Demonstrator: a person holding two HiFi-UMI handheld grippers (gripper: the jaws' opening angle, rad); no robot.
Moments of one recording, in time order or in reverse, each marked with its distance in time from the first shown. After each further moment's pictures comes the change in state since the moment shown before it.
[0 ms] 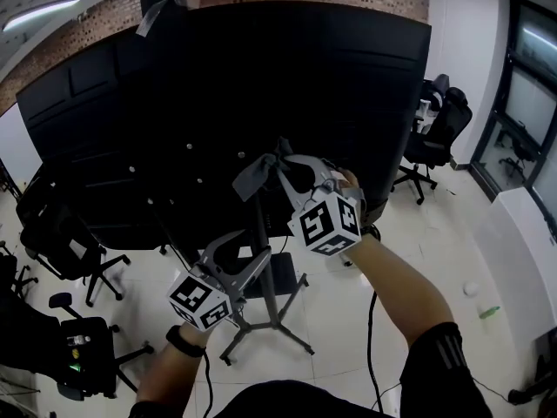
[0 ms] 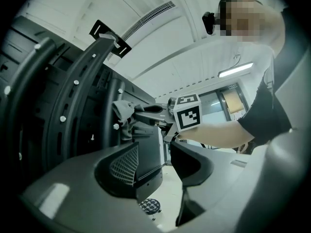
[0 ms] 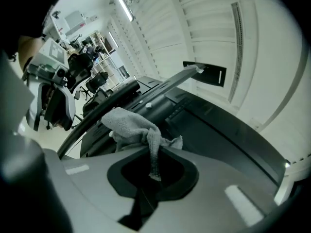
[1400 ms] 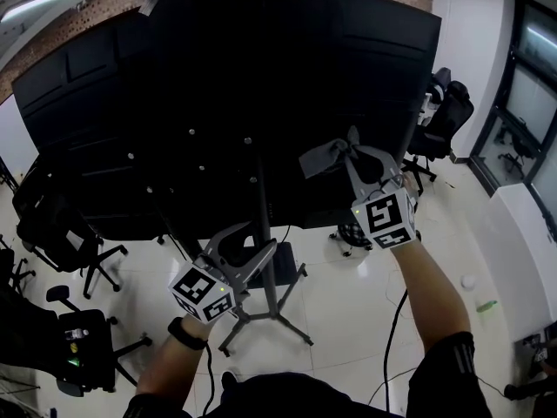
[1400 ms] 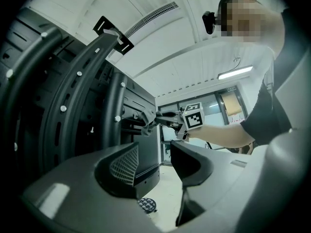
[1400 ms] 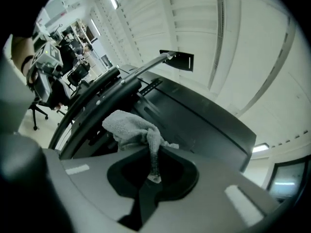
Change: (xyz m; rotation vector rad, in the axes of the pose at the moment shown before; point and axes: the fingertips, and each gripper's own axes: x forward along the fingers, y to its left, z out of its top) left arm 0.000 0.005 -0.012 -0.028 0.000 -0.031; right arm -0.065 -0.061 -0.075 0.092 0.119 -0.163
